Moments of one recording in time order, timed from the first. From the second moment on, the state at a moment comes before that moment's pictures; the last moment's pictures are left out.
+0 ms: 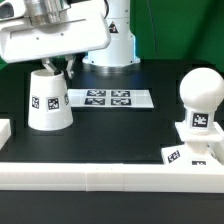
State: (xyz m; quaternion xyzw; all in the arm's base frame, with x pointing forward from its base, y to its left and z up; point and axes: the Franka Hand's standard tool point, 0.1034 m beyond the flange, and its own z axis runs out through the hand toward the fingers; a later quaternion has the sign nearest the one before) arm 0.447 -0.119 0.085 -0.99 0.08 0.00 0.09
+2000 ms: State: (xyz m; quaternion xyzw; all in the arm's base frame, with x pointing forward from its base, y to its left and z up) arm 0.551 0.024 0.217 -0.96 0.20 -0.02 0.17
